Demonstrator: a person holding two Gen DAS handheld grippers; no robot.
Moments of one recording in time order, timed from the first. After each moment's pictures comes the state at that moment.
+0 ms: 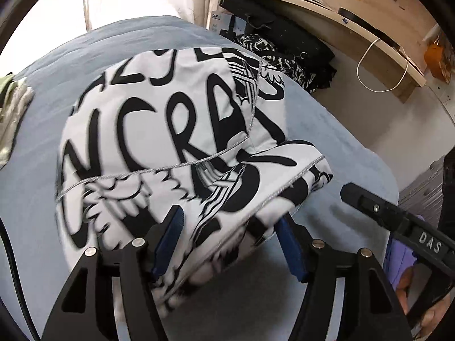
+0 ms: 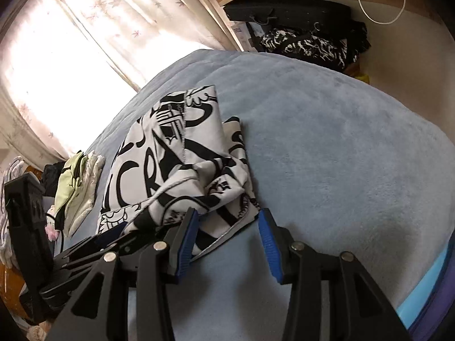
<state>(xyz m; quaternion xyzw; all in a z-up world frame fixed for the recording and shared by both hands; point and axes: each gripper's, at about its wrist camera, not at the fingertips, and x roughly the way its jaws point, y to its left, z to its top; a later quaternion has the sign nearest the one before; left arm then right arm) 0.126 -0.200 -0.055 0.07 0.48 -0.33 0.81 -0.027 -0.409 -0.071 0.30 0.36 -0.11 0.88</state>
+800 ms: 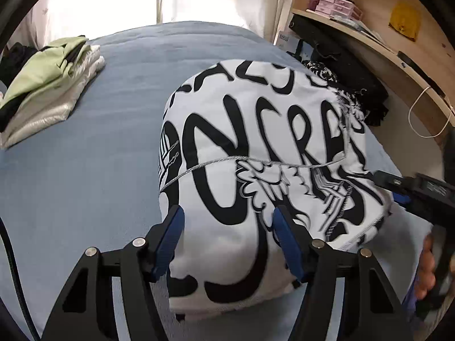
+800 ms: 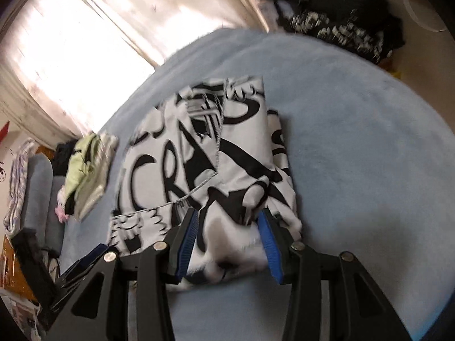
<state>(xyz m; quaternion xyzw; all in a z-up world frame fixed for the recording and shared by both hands) 0.153 -0.101 -0.069 0.02 0.46 -0.20 0.86 0.049 -0.408 -0.082 0.29 0.42 -0.04 0.86</state>
